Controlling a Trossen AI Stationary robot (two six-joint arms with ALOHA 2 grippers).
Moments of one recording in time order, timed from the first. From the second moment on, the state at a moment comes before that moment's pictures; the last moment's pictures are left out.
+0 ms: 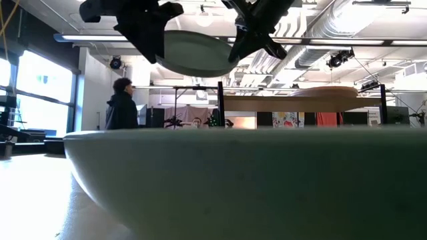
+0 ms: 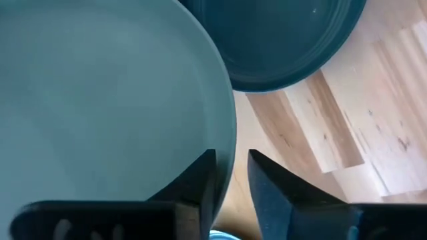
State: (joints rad) left arm -0.20 1.59 1.40 -1.09 -0.43 0.39; right arm -0.15 1.59 1.41 -0.65 0.10 0.78
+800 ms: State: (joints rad) left arm -0.24 1.59 1.40 -1.10 -0.63 0.19; right arm -0.29 1.38 1.41 -0.95 0.14 0.75
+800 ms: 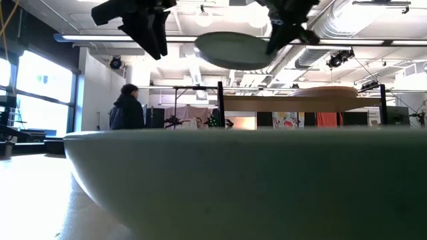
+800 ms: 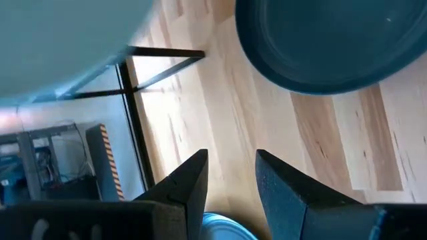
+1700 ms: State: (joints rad) left arm -0.24 1.59 1.40 -1.09 -0.63 0.08; right arm -0.71 1.01 1.41 -1.35 0.12 0.68
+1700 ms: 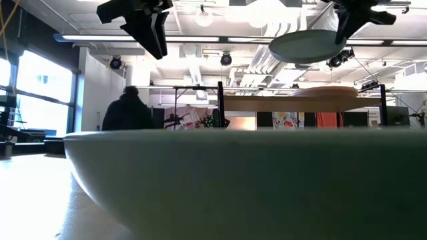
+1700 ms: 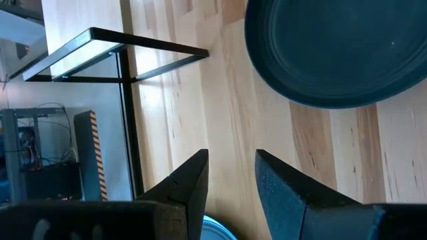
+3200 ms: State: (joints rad) left arm -0.24 1.59 1.40 -1.03 -0.63 0.08; right arm -1.05 0.94 1.13 -1.18 0.05 0.89
